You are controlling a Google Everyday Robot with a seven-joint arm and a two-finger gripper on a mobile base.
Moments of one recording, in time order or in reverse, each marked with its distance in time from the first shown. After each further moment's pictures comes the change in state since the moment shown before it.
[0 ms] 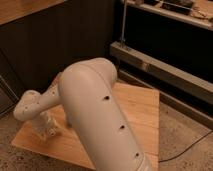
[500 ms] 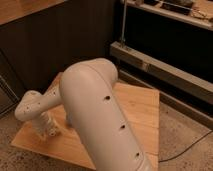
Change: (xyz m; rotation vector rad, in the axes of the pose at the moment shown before) arm -0.002 0.001 0.003 -0.008 -0.010 -0.013
